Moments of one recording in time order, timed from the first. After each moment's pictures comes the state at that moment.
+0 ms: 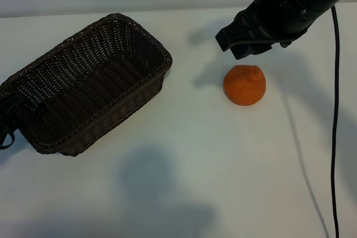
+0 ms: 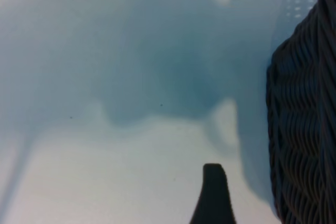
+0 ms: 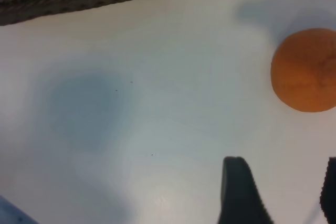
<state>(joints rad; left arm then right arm) 0.07 1.27 -0.50 0.02 0.33 -0.70 0.43 1.58 -1.50 0.15 1.10 0.01</state>
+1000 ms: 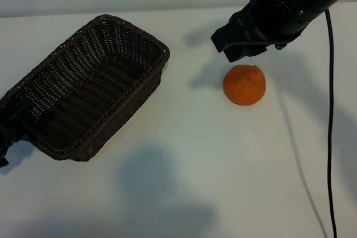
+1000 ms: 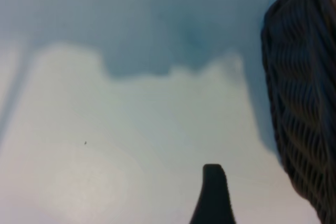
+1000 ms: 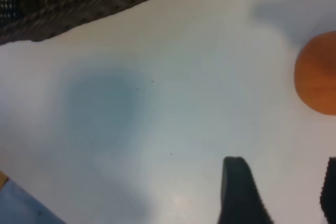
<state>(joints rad) 0.07 1.21 -0.55 -0.10 0.56 -0.63 0.43 1.58 -1.50 0.21 1.11 -0.01</state>
